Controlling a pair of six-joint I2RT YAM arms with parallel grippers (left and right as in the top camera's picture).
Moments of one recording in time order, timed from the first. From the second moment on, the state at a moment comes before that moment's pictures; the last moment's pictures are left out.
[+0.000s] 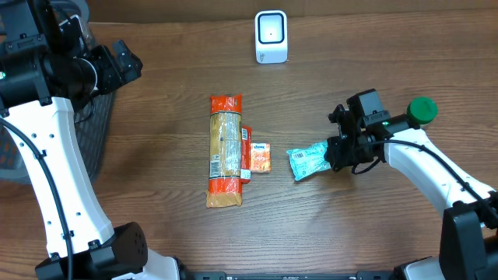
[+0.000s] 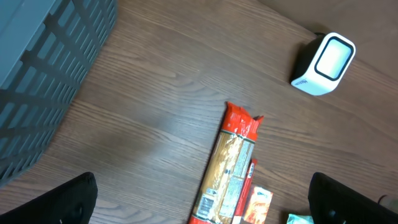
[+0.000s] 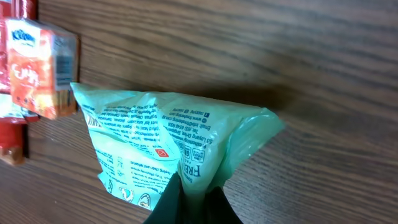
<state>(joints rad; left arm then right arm) 0.28 1.71 2.15 -1.46 0.20 -0.23 0.29 1.64 1.01 -0.71 -0.33 0.13</state>
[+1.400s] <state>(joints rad) -0.49 1.99 1.62 -1.04 0.51 -0.08 0.29 1.64 0.97 -0.66 -0.36 0.28</state>
